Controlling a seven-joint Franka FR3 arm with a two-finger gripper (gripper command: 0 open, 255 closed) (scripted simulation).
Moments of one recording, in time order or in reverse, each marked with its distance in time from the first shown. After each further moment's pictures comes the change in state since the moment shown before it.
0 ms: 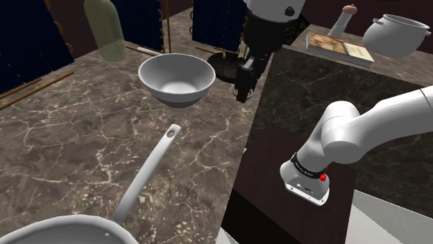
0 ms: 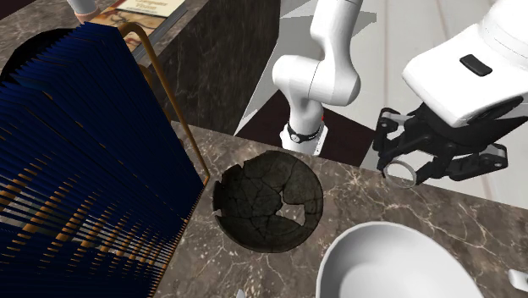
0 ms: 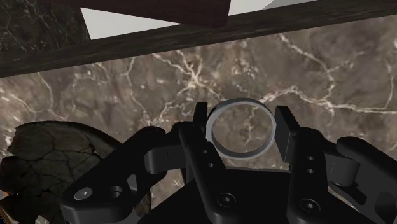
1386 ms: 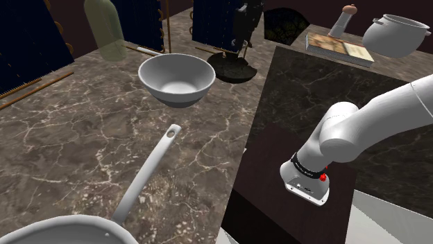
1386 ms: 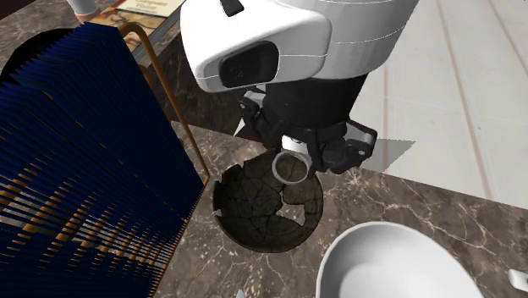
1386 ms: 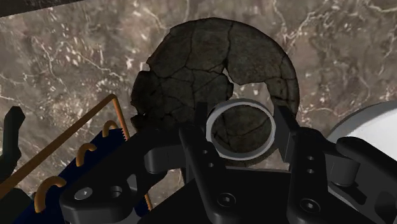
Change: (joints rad) arm -0.102 0.169 -0.229 0.203 -0.156 -0.068 -0.280
